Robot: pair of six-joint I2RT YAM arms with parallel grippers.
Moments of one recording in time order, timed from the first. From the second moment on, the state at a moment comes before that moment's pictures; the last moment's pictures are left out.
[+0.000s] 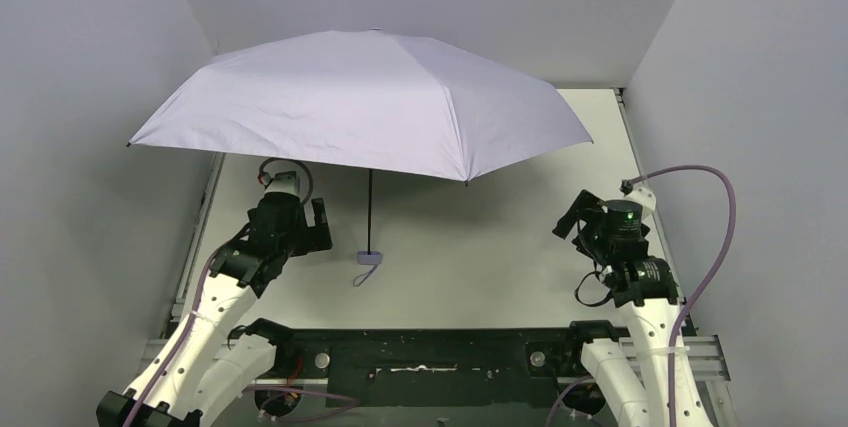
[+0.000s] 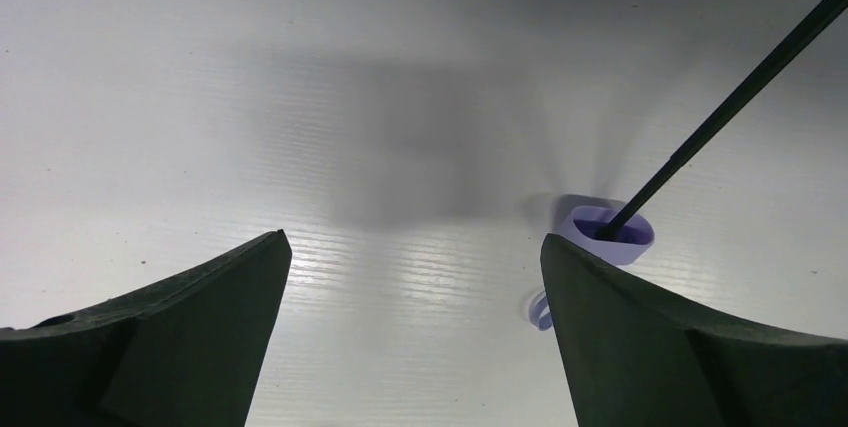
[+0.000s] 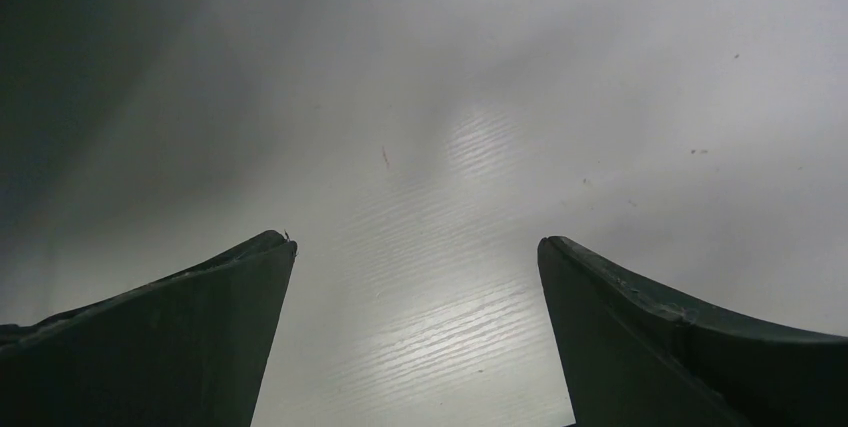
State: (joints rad) left arm -0.35 0.79 0.67 -0.68 -0.28 -0.41; right arm 0.04 0.65 0.71 -0.79 0.17 0.51
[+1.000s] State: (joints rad) left arm -0.39 1.22 0.64 0.17 0.11 -0.46; right arm 0.03 0.59 0.57 -0.65 -0.19 0.51
